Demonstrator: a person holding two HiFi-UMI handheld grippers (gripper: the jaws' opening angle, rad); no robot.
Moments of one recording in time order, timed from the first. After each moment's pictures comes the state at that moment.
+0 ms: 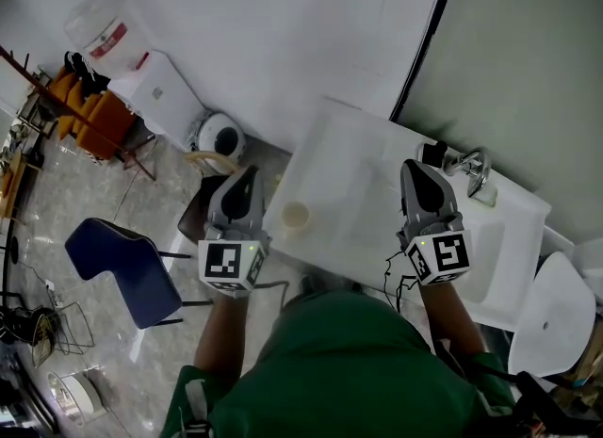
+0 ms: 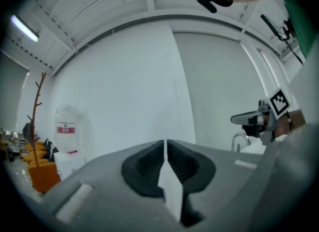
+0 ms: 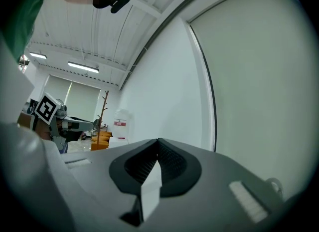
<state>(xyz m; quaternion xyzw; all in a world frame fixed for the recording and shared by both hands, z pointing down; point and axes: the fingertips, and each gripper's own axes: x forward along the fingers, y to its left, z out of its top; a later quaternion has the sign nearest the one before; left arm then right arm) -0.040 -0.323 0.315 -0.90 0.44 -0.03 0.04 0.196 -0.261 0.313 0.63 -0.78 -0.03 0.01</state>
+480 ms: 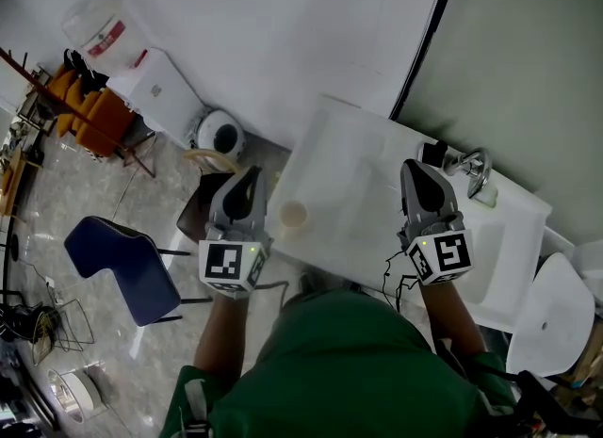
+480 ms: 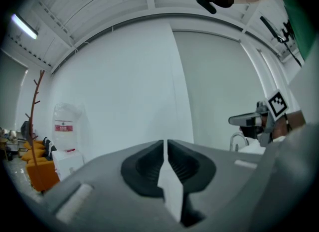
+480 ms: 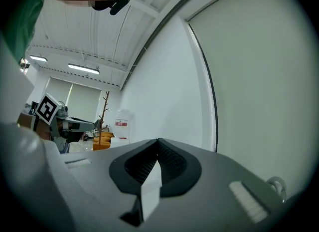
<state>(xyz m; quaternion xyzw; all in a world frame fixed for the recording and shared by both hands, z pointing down) -0.028 -0.324 0.320 -0.90 0.43 -0.03 0.04 0.205 -0.266 0.321 0.62 -0.79 -0.03 0.00</state>
